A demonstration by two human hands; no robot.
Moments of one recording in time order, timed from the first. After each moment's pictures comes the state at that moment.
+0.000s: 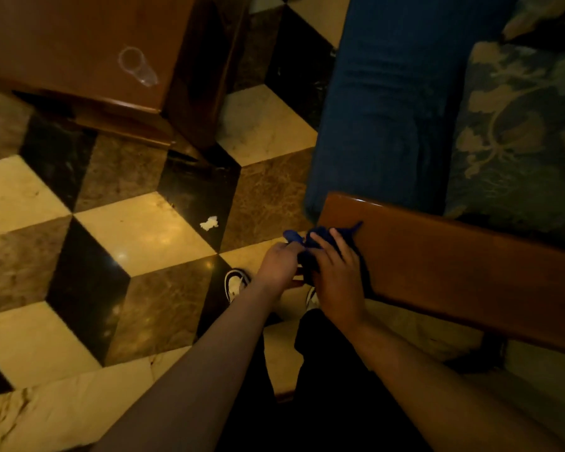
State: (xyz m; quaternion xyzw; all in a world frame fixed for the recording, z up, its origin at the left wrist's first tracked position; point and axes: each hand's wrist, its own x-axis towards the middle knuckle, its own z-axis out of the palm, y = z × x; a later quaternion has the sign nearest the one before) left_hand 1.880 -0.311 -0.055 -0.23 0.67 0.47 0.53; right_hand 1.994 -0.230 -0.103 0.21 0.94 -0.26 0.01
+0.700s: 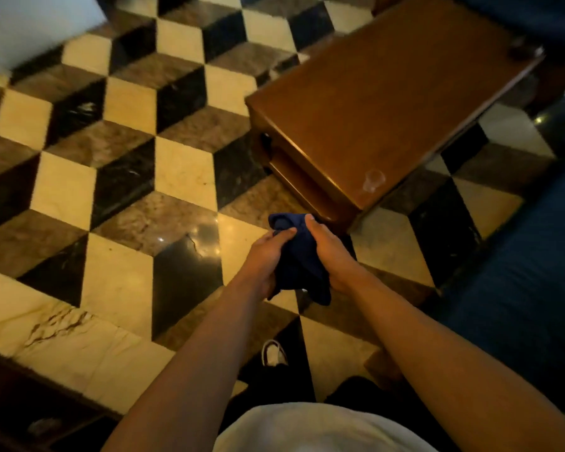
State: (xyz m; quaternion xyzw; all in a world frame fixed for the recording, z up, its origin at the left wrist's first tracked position) left_hand 1.692 -0.666 0.099 -0.32 0.50 0.78 0.21; right_hand 1.676 -0.535 0.111 0.21 0.61 -0.70 0.30
